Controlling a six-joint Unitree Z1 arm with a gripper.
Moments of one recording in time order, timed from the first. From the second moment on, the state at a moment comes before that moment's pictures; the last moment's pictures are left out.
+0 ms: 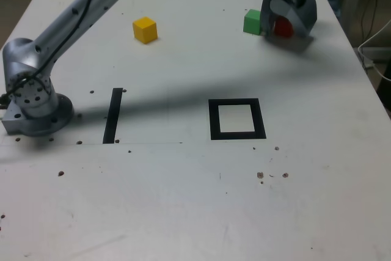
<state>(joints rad) 0.39 2.54 -2.38 1.30 0.29 0.92</state>
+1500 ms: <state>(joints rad) 0.33 2.25 -1.97 1.19 0.24 0.75</state>
